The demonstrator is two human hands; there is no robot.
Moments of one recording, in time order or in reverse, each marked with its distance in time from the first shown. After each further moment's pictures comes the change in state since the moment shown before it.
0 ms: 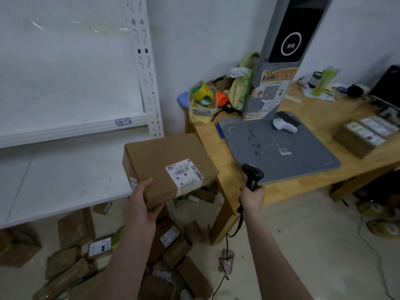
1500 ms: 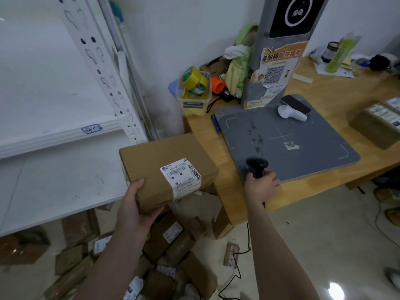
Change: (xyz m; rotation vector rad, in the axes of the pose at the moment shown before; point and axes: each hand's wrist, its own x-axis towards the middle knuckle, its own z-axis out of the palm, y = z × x) left_hand 0.048 -0.025 0.065 0.095 0.104 -0.097; right_hand 0.117 -0.013 0.024 -0.374 0.299 -0.110
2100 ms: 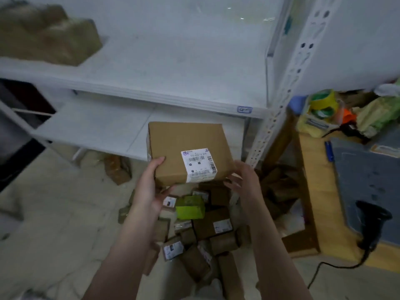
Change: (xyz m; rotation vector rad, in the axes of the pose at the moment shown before) left_hand -0.033 0.124 -0.244 -0.195 0.170 0.207; right_hand -0.343 -0.089 0.036 0.428 -1.199 -0.055
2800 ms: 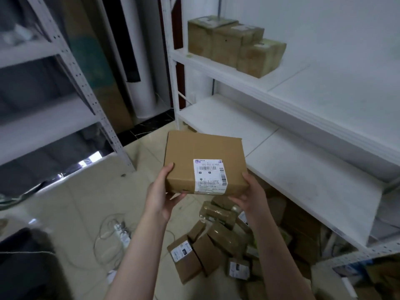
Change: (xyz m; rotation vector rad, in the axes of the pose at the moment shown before) left_hand -0.039 0.147 -0.382 -0.330 0.302 0.226; right_hand -0.173 0.145 0.348 -0.084 -0.522 0.231
